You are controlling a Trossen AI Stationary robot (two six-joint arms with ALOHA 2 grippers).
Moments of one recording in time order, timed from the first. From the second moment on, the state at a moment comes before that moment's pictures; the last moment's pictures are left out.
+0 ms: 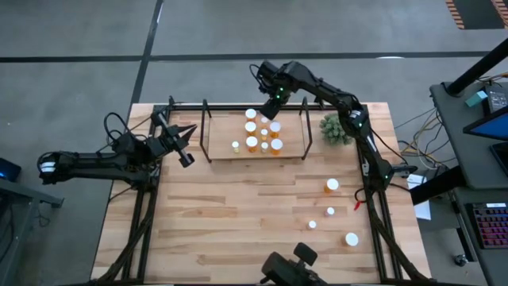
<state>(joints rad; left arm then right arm) 0.12 0.54 0.34 0.73 -0.21 0.66 -0.61 2.29 2.34 -1.36 0.03 -0.01</state>
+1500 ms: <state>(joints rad) 0.12 0.54 0.34 0.72 -0.21 0.66 -0.61 2.30 2.16 -1.22 0.07 0.01</state>
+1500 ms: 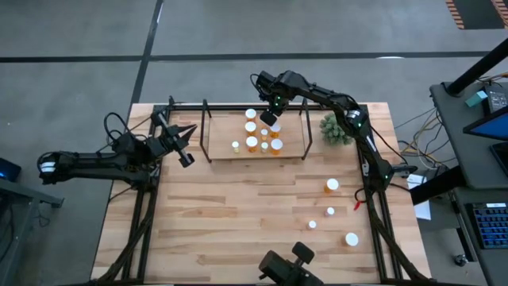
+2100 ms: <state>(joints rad) 0.12 0.54 0.34 0.72 -0.21 0.66 -0.61 2.30 2.12 -1.16 0.03 -0.04</state>
